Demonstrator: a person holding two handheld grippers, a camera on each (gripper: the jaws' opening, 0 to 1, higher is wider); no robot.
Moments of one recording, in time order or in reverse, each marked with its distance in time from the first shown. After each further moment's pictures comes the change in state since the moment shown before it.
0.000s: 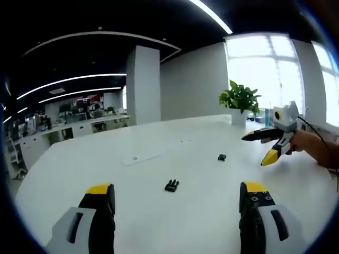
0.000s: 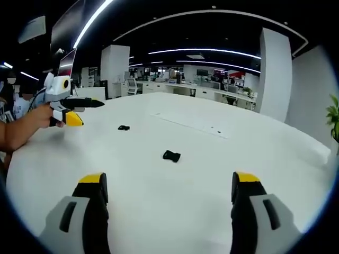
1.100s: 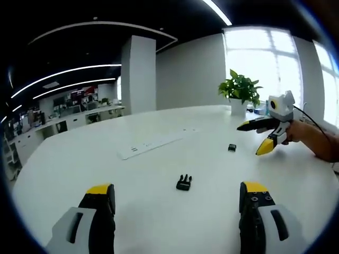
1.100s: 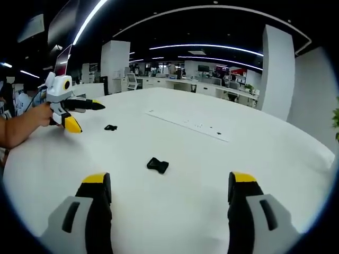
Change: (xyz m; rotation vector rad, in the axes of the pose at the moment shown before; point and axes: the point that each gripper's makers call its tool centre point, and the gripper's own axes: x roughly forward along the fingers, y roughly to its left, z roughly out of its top) left arm 0.040 0.023 -0.012 -0.001 0.090 -0.041; right arm 0.043 -0.022 0.007 0.001 0.034 0.018
